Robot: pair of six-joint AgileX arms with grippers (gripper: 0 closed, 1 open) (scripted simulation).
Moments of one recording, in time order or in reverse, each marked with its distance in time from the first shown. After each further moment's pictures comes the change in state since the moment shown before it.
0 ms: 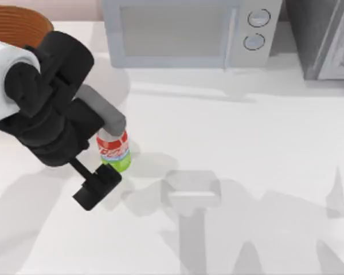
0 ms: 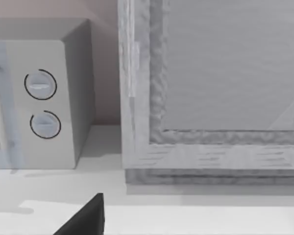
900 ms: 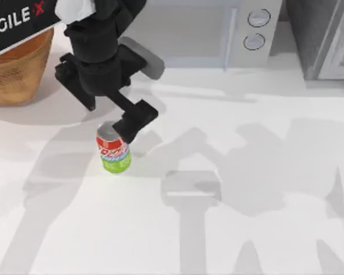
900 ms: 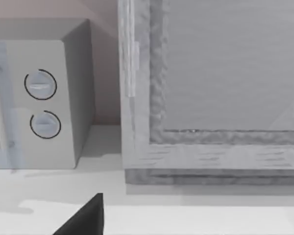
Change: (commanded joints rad) left arm 0.001 0.533 0.730 -0.408 0.002 0.003; right arm 0.000 0.000 0.000 0.000 0.000 0.000
